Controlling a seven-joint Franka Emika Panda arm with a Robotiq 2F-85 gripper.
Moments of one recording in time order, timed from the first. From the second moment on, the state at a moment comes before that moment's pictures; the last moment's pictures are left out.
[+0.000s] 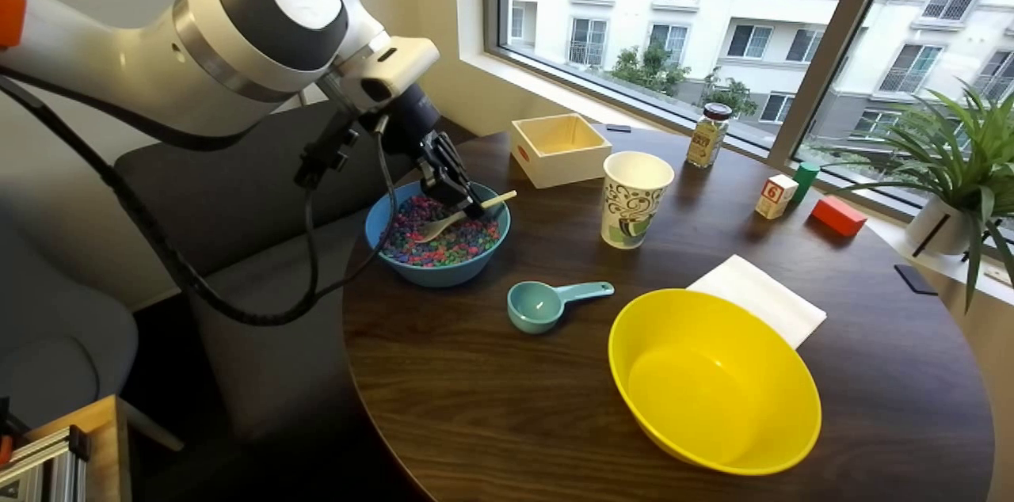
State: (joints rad) arm 0.09 -0.05 0.16 -2.28 -0.81 2.47 1.32
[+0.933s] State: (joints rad) arm 0.08 -0.05 0.11 -2.24 -0.58 2.47 1.23
